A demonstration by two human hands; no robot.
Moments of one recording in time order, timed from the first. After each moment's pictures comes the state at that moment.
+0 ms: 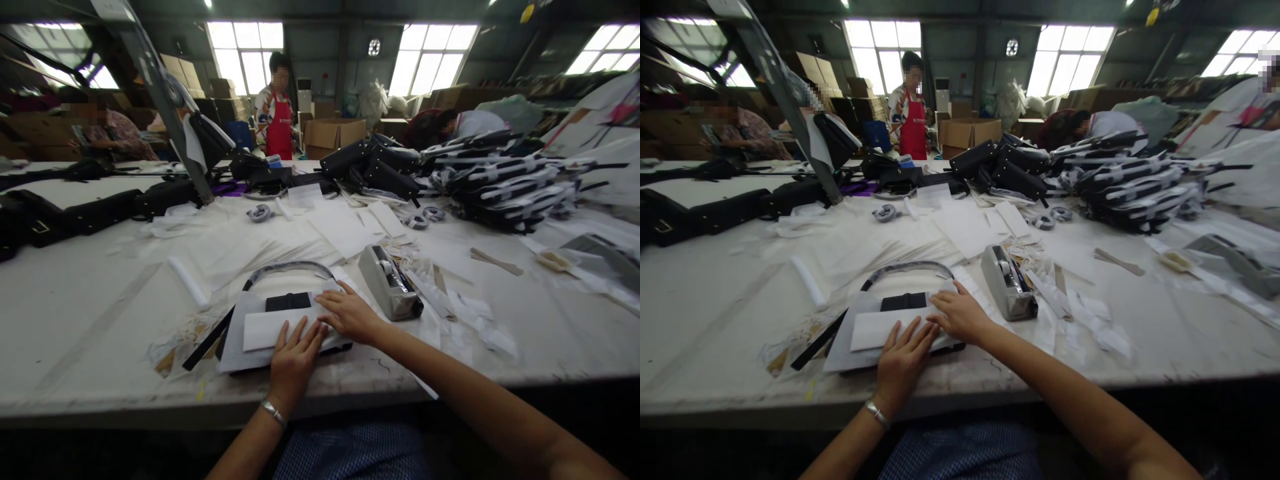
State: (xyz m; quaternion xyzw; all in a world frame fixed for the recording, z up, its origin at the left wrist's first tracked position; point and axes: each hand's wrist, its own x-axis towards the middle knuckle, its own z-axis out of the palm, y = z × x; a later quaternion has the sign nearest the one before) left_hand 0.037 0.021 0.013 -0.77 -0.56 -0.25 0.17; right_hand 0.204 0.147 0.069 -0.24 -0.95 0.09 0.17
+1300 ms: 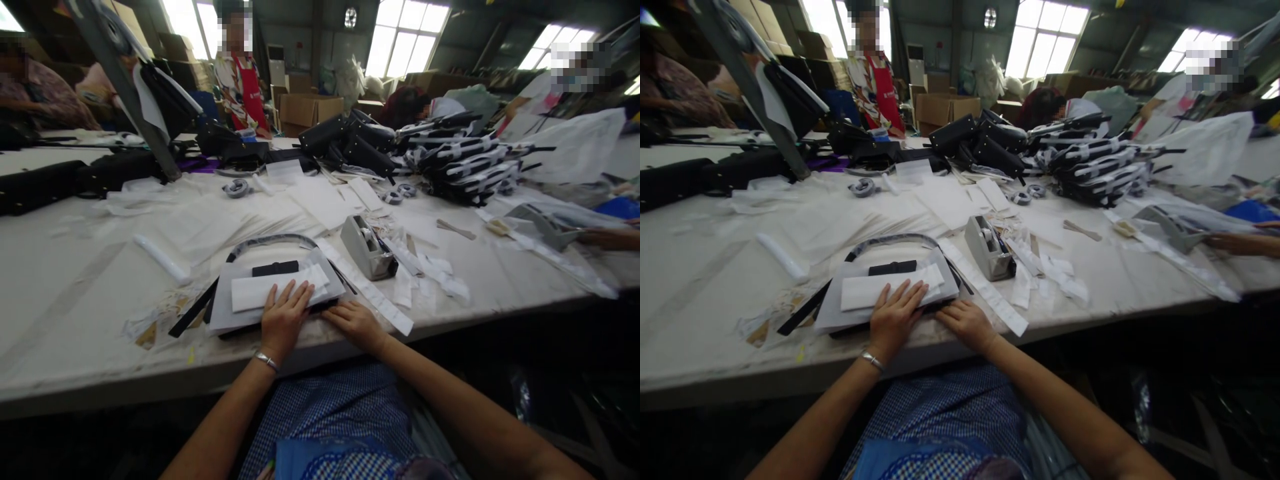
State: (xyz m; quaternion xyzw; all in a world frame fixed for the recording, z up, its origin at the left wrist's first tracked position) left_hand 0.033 0.020 0.010 -0.78 -0.56 -0.26 0.10; right_hand 0.259 0.060 -0.005 -0.22 -0.94 -0.07 0.24
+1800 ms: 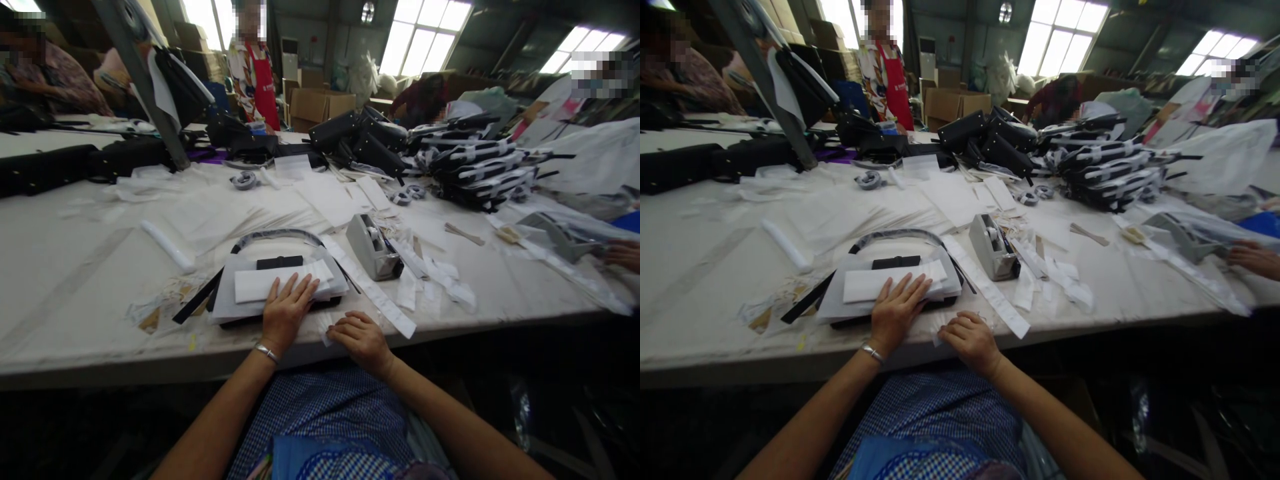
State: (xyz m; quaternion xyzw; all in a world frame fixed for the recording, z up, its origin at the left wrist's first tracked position) left_hand 0.034 0.022 0.008 -0.77 -0.56 -0.28 0.13; right_hand 0.261 0.021 0.003 -0.20 -0.92 -0.02 0.33
